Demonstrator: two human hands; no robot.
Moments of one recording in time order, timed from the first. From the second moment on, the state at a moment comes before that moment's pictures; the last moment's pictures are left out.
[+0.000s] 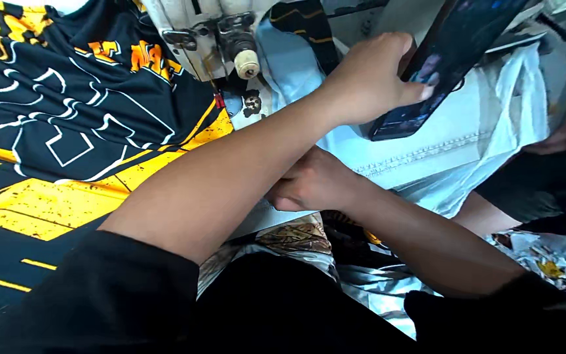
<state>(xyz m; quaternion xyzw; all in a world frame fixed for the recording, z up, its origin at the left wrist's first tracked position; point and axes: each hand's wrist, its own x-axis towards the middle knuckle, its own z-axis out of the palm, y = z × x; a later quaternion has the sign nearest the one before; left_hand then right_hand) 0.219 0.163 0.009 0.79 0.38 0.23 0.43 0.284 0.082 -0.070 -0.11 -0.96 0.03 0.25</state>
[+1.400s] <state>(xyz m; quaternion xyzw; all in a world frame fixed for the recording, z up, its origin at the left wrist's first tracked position) 0.239 0.166 0.000 0.83 0.41 0.30 0.25 0.288 0.082 -0.072 -0.13 -0.96 0.01 0.25</state>
